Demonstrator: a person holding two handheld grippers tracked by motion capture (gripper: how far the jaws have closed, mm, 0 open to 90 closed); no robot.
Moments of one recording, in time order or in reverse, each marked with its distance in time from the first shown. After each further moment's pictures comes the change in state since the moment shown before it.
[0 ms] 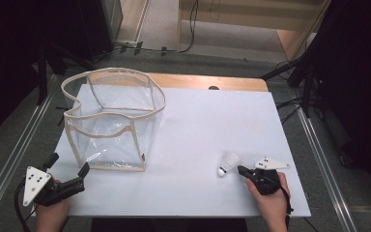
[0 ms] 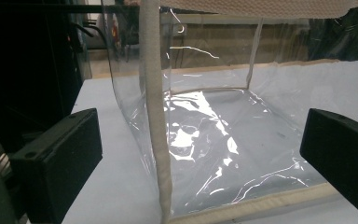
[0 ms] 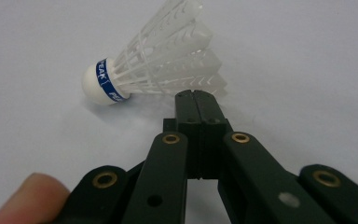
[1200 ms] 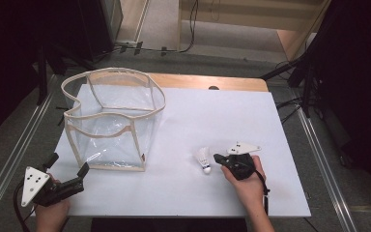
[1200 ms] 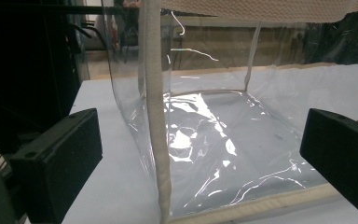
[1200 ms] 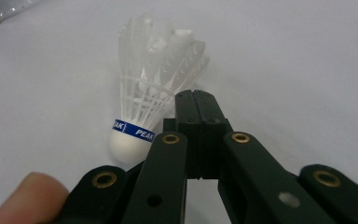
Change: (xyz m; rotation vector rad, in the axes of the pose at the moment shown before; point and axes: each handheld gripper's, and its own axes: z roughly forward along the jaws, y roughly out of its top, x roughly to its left) left arm 0.001 0.000 -0.001 -0.007 -0.007 -0.010; right arm 0.038 0.059 0.036 -0.003 0.086 -0.110
